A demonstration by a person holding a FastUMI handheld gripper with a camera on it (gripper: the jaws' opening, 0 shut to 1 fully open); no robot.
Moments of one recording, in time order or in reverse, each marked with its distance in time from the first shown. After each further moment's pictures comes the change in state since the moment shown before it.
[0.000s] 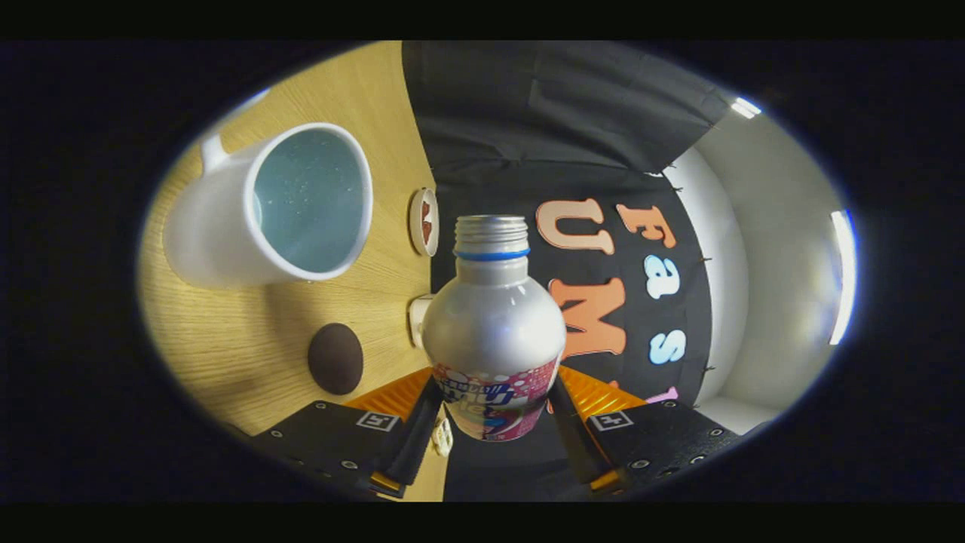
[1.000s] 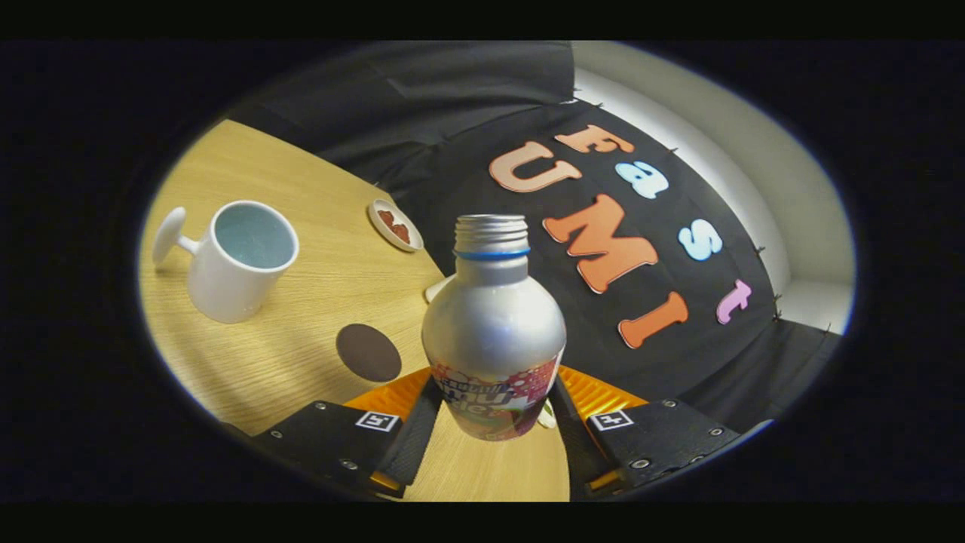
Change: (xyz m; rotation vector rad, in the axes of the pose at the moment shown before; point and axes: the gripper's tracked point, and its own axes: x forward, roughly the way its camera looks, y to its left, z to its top) arm -0.036 0.007 -0.055 0.523 0.167 0.191
